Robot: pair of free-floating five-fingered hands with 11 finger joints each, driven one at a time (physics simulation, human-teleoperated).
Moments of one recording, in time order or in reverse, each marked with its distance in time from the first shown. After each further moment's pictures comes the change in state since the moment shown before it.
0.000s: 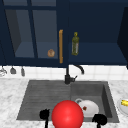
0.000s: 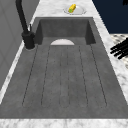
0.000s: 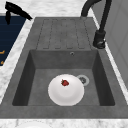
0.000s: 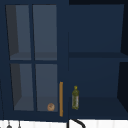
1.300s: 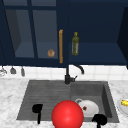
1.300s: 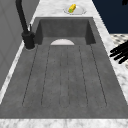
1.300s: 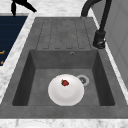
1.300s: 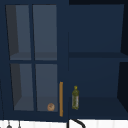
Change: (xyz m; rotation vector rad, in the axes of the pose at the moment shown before) left hand -0.018 0.052 0.053 -0.002 -0.017 -0.003; right hand 0.000 0.000 0.000 0.005 0.003 -0.007
